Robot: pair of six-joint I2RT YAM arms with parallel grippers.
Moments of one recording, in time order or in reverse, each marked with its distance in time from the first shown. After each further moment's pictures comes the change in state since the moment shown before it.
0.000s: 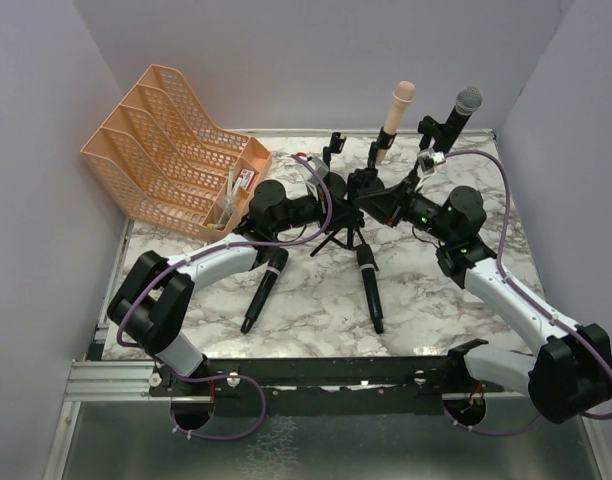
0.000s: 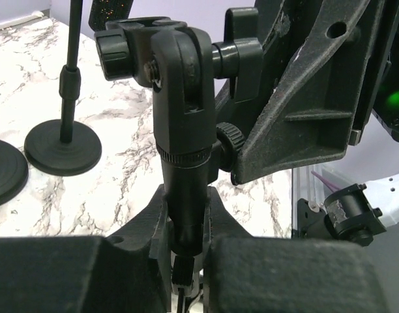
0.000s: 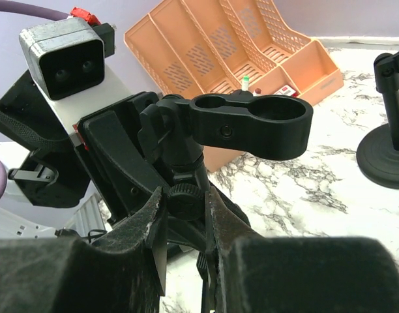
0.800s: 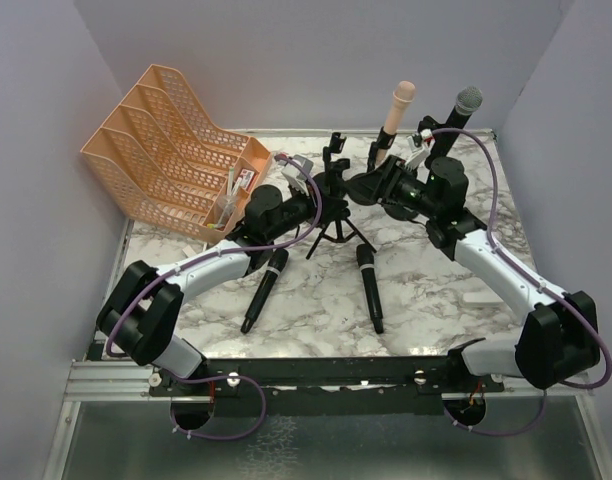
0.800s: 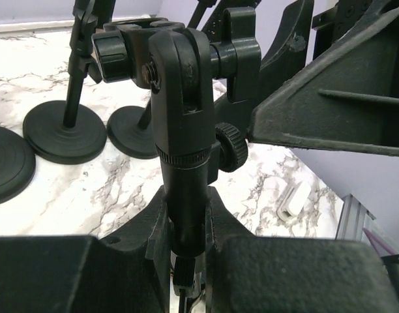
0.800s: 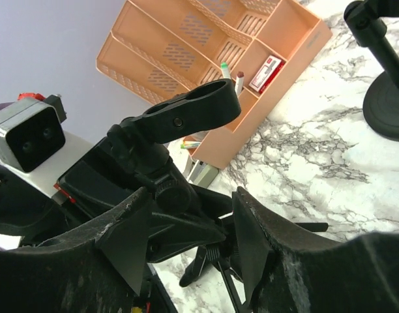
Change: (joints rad) left arm -0.001 -0.075 -0.059 -0.098 -0.329 -0.043; right arm 0.002 0.167 0.209 -0.224 0.085 0.177
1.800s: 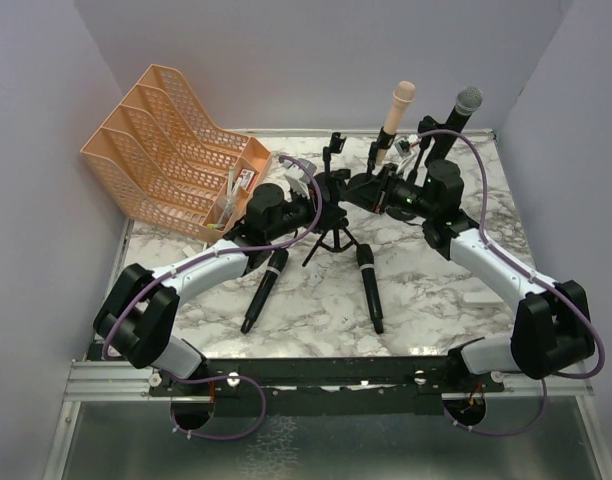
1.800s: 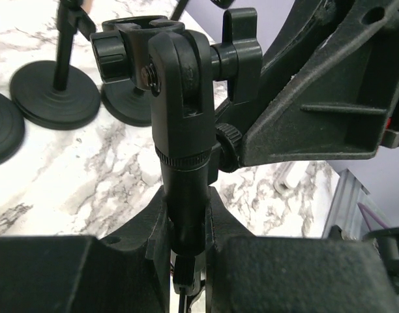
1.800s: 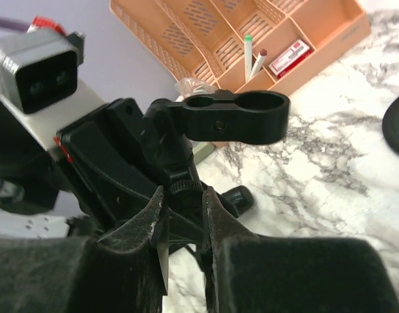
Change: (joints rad) left arm 0.003 -0.018 0.011 -0.127 0.033 0.006; right arm -0.004 0.077 0.001 0.057 -0.188 -0.111
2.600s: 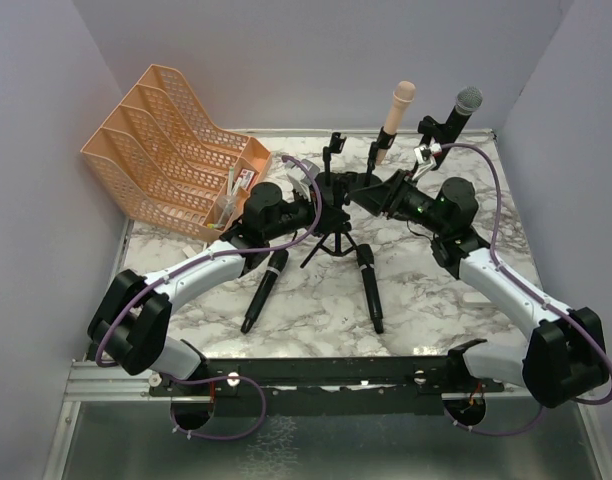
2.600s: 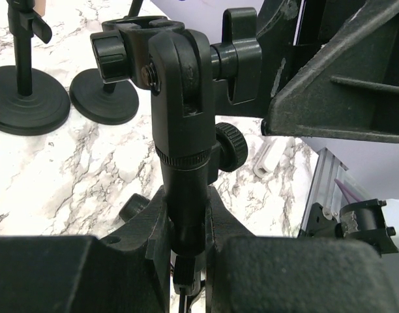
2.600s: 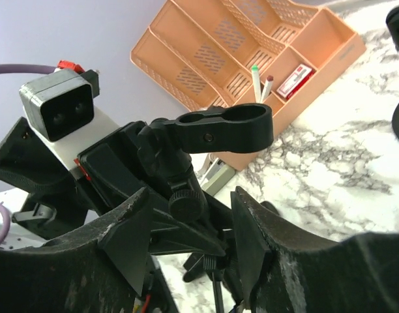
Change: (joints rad) left arm -0.006 -0.047 0.011 -0.052 0.109 0.016; right arm 0.003 -0.159 -0.166 0.175 0.112 0.117
